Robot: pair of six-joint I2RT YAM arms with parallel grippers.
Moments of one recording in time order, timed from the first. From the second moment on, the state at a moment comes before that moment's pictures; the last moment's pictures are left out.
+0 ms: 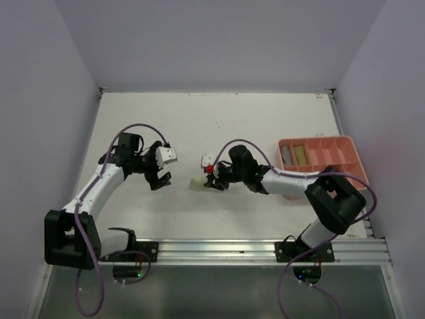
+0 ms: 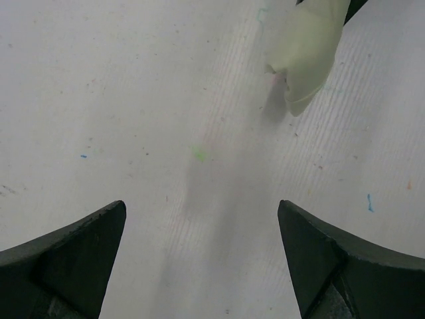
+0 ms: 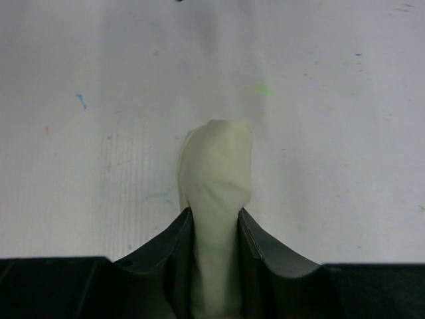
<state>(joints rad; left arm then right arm) -0.12 1.24 0.80 -0.62 0.69 0.98 0.79 1.62 0.74 0.28 -0.56 -0.48</state>
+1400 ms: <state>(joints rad) -0.13 1.26 0.90 -0.25 0.46 0.40 -0.18 1.29 0.75 -0.02 -0.03 -0.66</state>
